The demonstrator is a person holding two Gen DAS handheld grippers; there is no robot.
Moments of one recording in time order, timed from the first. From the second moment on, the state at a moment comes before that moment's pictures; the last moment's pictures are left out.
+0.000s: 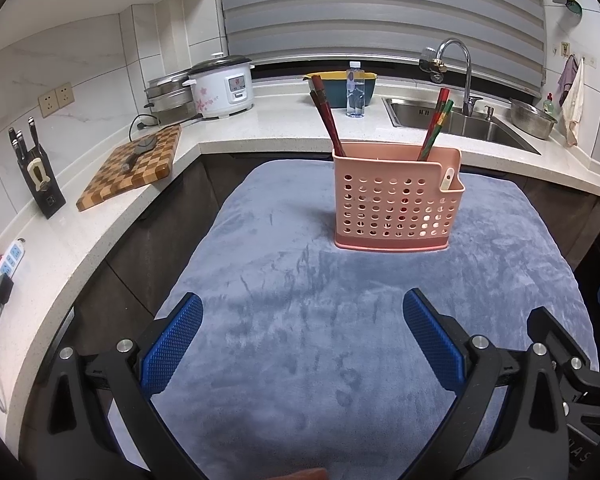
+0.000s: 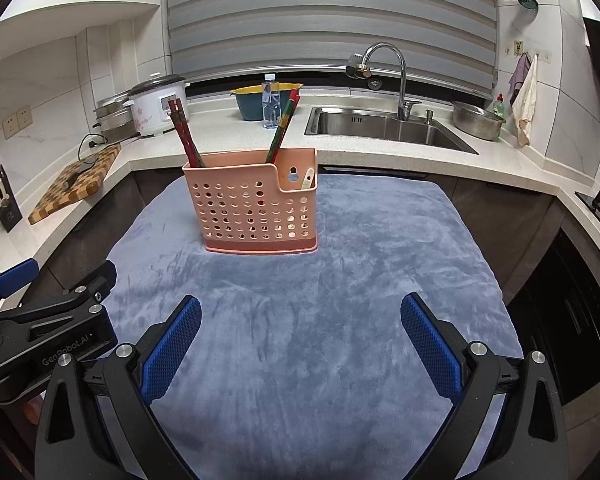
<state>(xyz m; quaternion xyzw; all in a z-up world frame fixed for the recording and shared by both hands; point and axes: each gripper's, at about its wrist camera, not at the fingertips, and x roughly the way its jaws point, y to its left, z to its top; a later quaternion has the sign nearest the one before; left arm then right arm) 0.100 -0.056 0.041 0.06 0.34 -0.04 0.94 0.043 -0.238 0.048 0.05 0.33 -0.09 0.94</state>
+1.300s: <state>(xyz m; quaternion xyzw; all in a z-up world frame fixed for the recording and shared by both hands) 0.111 -0.060 0.038 0.06 0.34 -0.03 0.94 0.050 -0.235 0.043 0.05 0.34 -0.09 0.93</state>
